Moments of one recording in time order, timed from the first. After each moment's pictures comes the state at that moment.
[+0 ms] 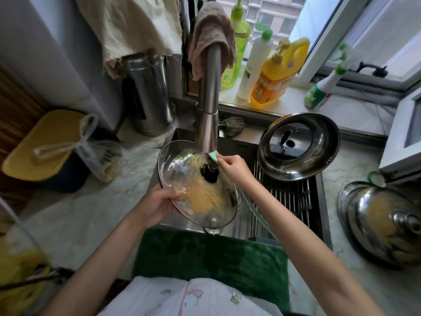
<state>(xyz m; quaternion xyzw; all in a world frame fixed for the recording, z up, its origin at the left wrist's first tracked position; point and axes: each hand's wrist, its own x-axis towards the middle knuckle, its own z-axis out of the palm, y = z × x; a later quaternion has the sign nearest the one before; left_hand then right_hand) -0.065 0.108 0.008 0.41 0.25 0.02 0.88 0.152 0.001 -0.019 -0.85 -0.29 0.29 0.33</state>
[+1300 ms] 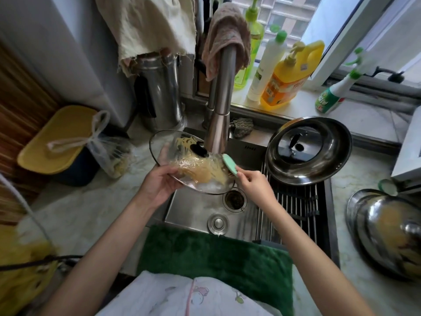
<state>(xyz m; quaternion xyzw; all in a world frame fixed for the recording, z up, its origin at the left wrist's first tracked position) -0.044 0.131 0.017 0.35 0.29 0.16 0.88 0.133 -0.043 -0.008 -0.88 -0.28 0.25 0.30</state>
